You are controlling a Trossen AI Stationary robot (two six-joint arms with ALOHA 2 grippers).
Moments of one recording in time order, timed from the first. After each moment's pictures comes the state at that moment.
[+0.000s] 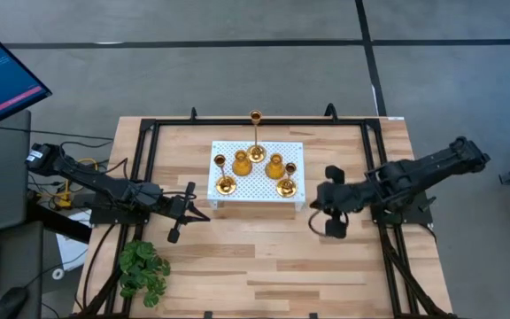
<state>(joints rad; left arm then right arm) -0.33 0.57 0.20 0.36 -0.08 0.16 0.39 1.20 1.21 -0.90 0.31 0.36</state>
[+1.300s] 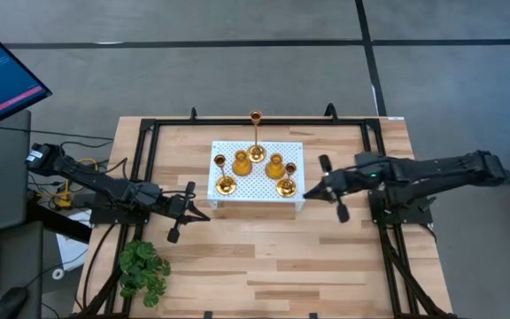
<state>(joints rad) -0.34 0.57 0.20 0.38 -0.08 0.15 0.07 0.85 0.63 -0.03 -0.16 -0.06</state>
